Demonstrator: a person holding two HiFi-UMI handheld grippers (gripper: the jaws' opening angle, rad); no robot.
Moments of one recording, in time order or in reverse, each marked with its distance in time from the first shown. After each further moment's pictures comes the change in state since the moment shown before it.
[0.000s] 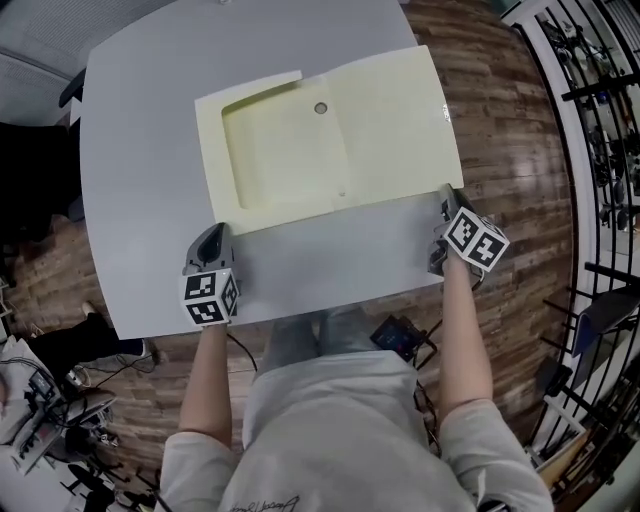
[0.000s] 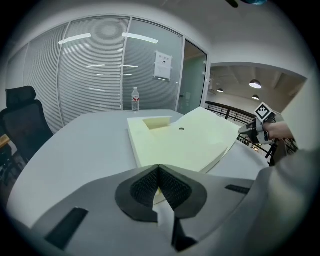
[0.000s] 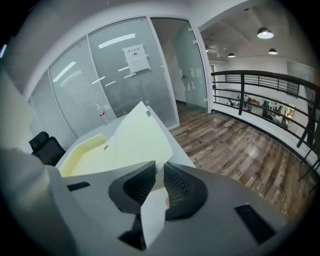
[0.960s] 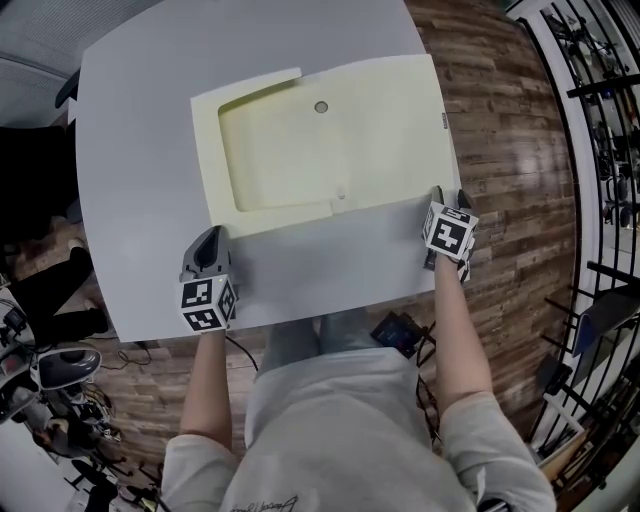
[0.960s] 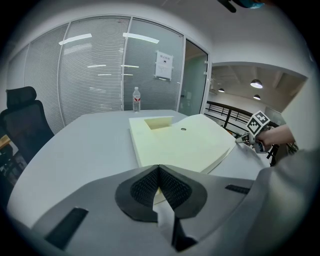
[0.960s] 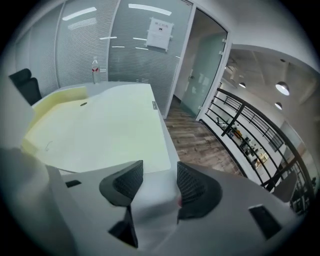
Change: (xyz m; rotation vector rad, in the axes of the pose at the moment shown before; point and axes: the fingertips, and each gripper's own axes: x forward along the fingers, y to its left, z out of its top) left arm 0.000 0.003 0.001 -0.002 0.001 0.013; right arm 0.033 -0.030 -0.027 -0.409 0.136 -0.349
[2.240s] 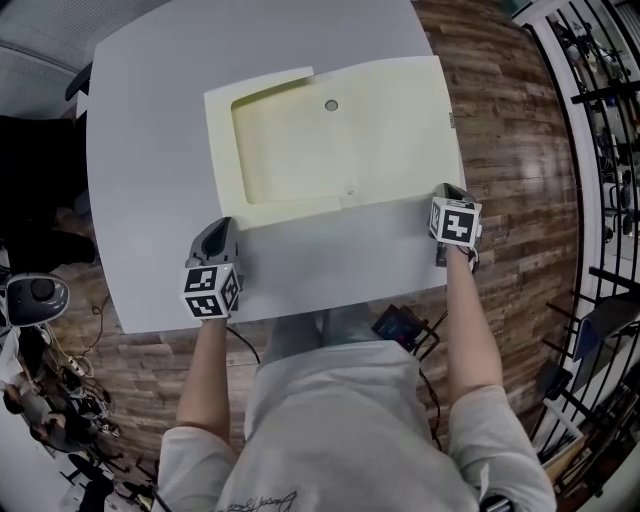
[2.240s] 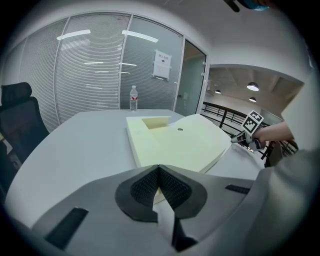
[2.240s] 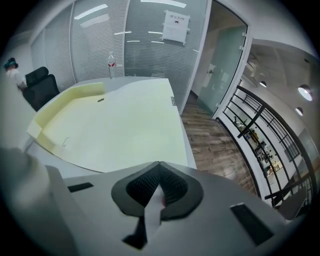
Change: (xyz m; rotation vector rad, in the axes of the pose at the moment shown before) left arm 0.001 -0.004 0.003 -0.004 0.007 -0.057; right arm -0.003 0.020 0.009 -0.102 0.067 0.156
